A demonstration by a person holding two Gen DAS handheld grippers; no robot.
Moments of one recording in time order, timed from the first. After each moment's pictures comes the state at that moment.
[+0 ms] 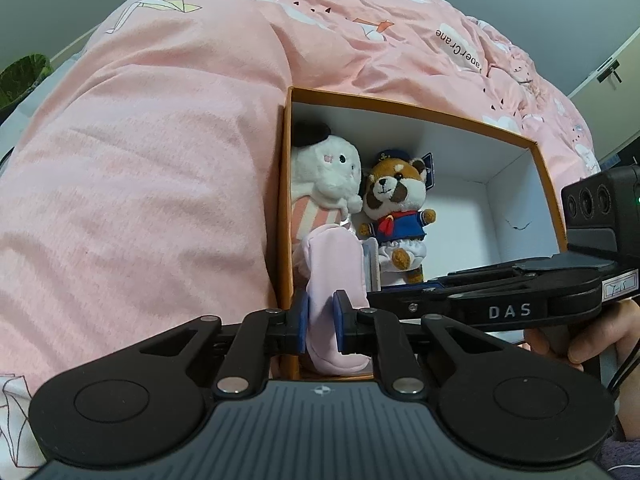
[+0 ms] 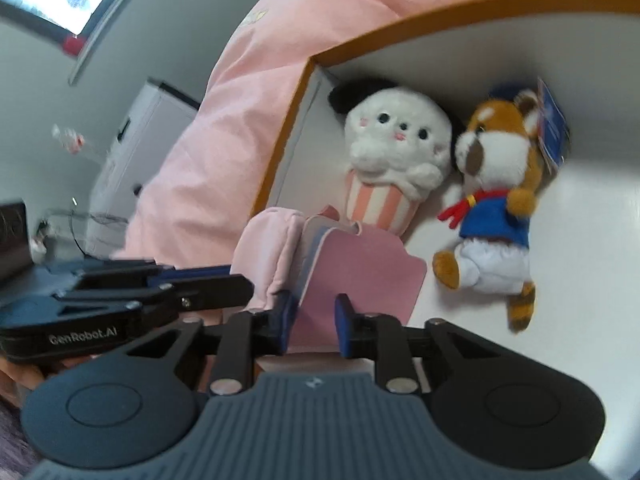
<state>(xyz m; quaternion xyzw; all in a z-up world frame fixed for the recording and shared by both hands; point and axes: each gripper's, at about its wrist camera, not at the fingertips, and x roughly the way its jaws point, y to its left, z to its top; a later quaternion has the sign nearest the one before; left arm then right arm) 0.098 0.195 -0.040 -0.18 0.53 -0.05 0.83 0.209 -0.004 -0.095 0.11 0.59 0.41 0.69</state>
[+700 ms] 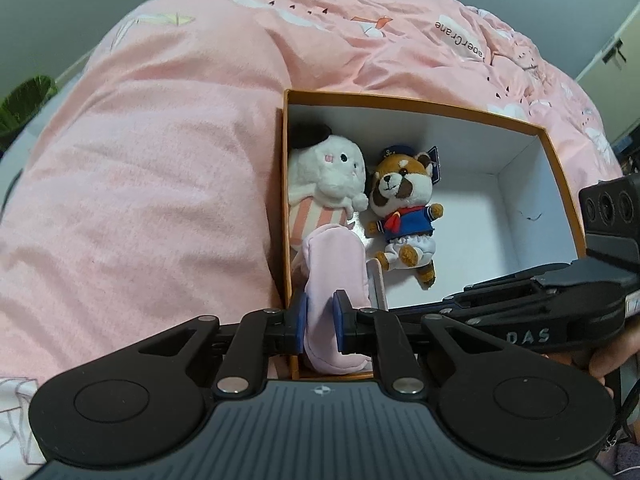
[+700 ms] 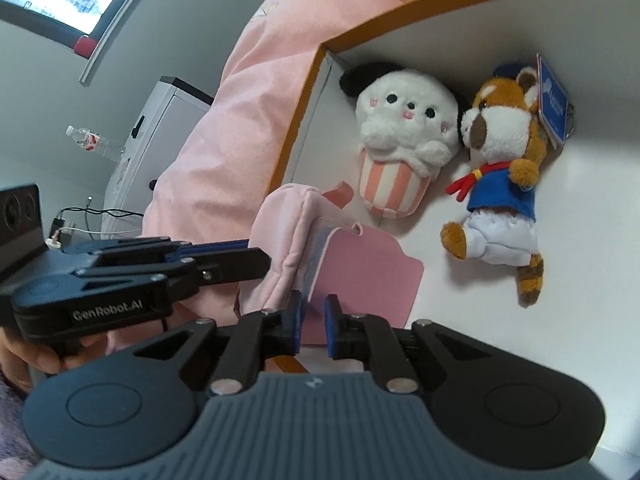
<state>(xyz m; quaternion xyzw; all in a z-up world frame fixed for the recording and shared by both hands) 0.098 0.180 -0.034 -0.12 0.53 -0.03 0.84 0.188 -0.006 -0.092 0.11 0.58 0.42 0.69</state>
